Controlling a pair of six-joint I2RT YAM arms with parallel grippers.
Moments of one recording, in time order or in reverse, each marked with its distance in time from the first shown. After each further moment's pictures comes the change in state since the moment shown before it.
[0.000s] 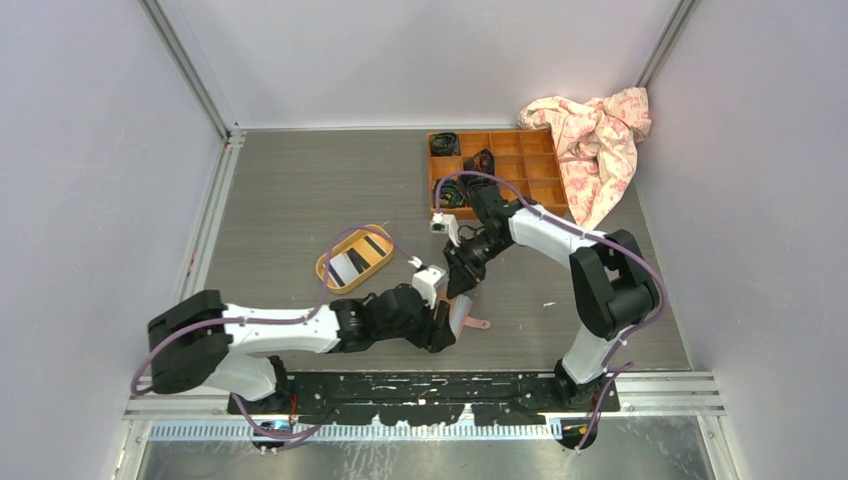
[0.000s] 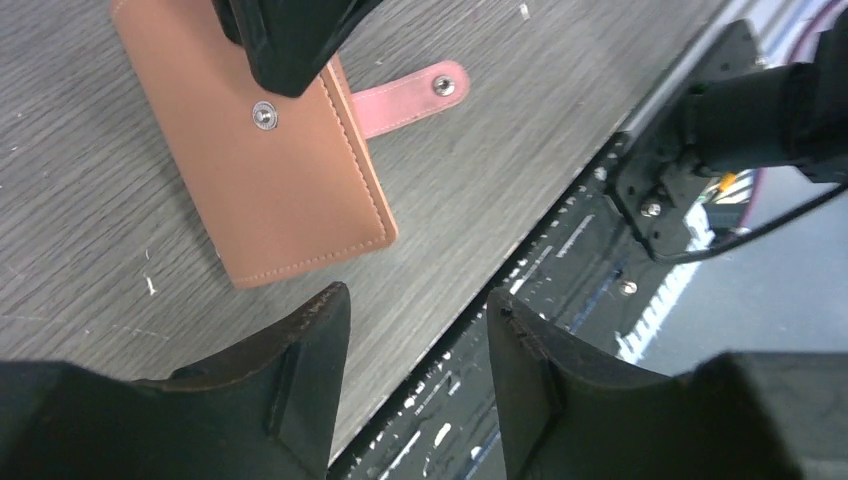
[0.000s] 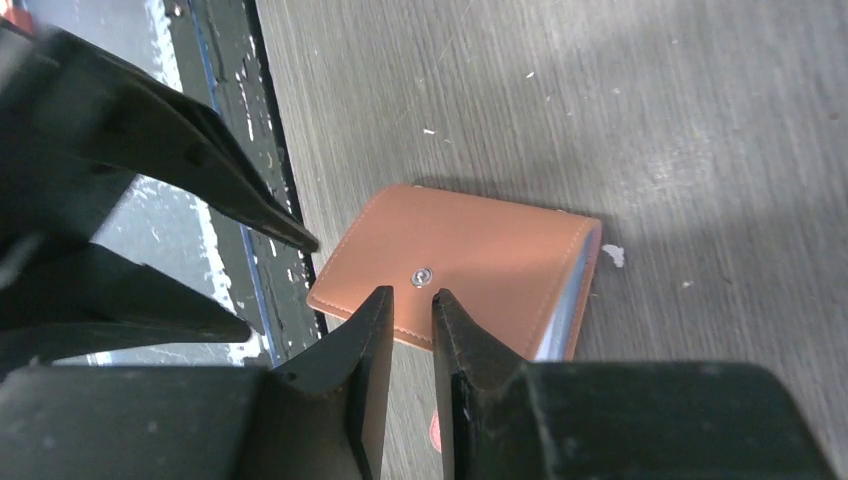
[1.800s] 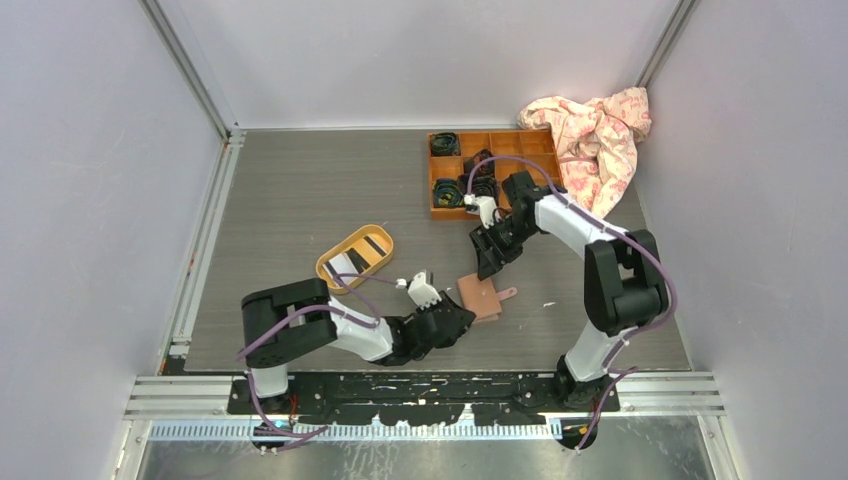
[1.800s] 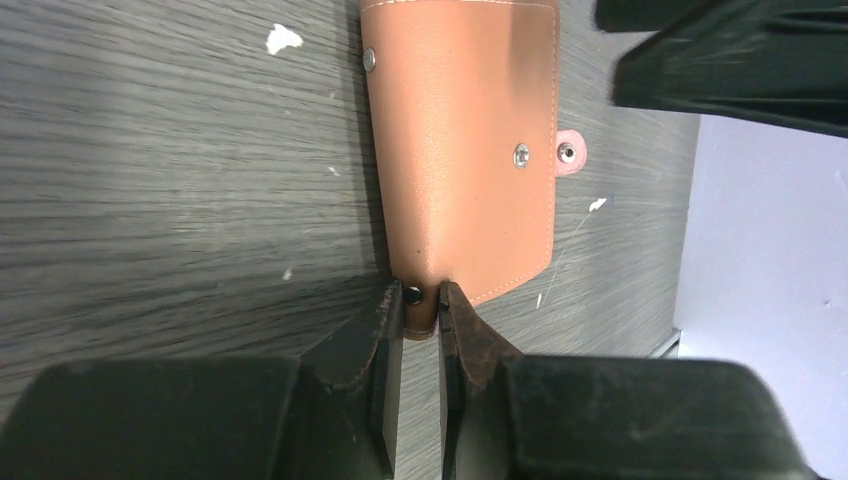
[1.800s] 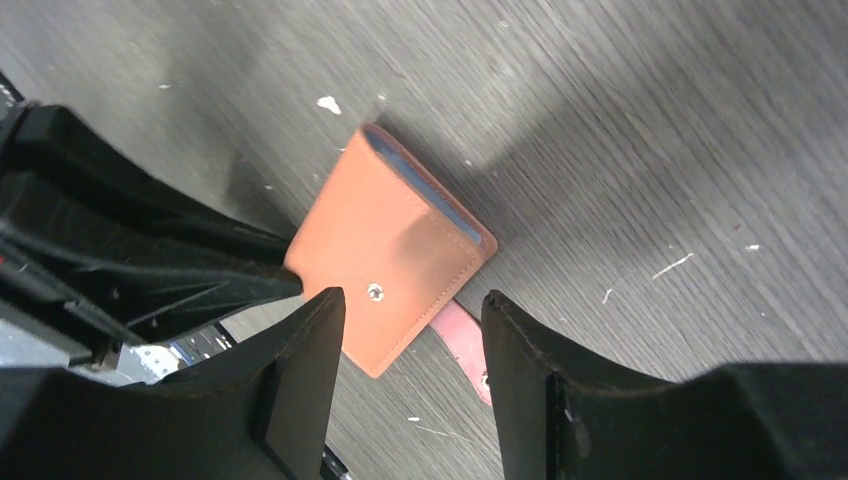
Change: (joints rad) left arm -0.081 0.402 0.028 0.404 -0.485 -0.745; right arm -0.167 -0.041 0.038 -0.060 0.345 0.094
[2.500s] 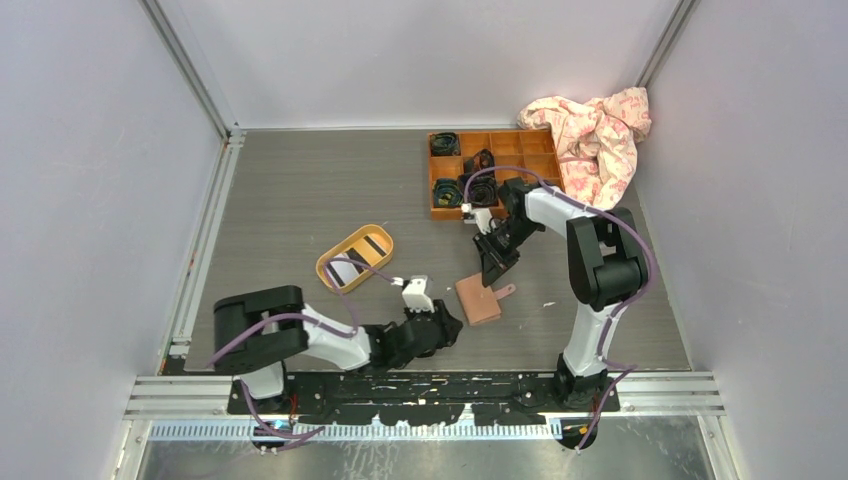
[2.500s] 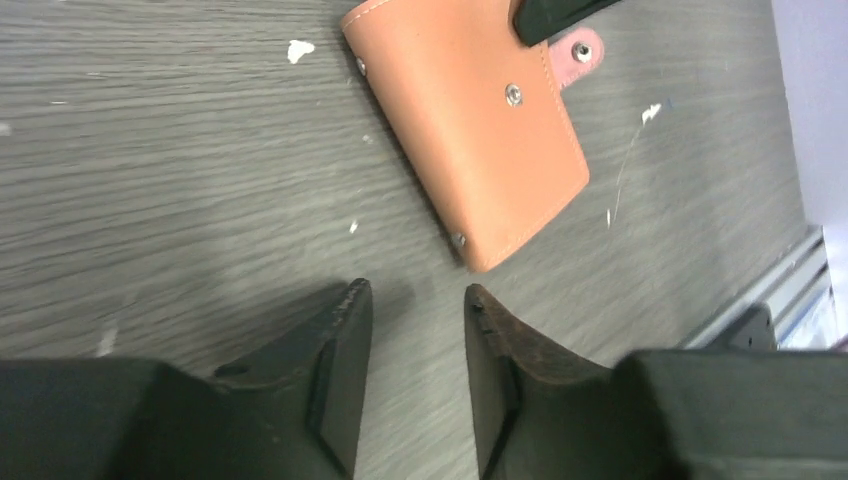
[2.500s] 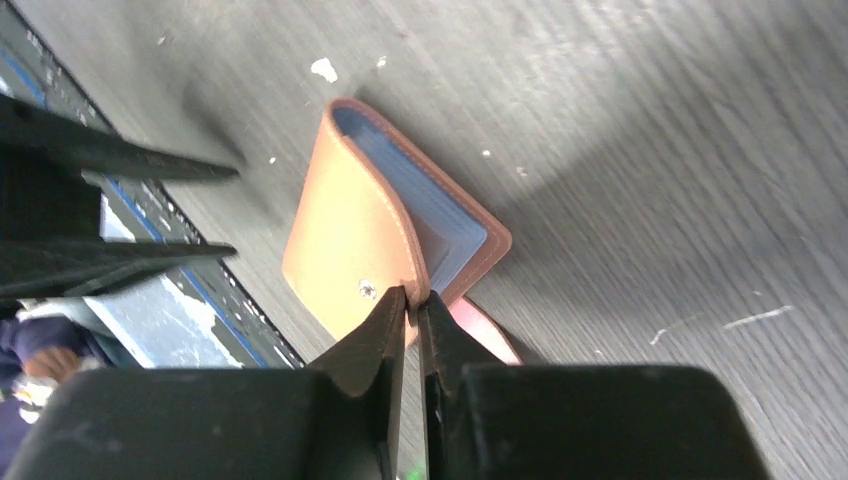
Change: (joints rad) left arm -0.049 -0.068 -0.076 0.051 -0.064 0.287; right arm -0.015 0.219 0.085 -0.124 -0.032 -0.023
